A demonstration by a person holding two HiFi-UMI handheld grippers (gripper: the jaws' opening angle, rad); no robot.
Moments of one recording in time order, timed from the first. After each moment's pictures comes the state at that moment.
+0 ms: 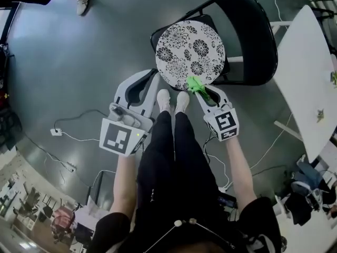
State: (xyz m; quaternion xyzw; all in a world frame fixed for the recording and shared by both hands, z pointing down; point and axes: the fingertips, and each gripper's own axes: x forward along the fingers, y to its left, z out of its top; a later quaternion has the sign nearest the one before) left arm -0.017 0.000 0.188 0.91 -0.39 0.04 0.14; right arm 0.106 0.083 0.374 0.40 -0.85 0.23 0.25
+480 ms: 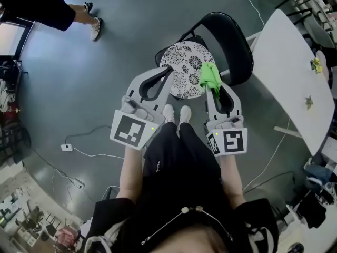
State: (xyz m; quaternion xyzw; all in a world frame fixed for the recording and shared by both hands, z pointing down) left arm 0.019 0.045 0.025 0.94 -0.33 0.05 0.04; right arm 0.122 0.082 0.075 0.60 -0.80 0.08 0.05
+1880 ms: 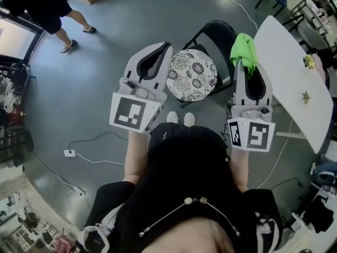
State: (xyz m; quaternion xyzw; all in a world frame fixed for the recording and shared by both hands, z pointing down) left arm -0.005 0.076 -0.092 0.92 -0.38 -0.02 -0.06; right arm 0.156 0.126 -0.102 0.65 -0.75 -0.09 -0.02
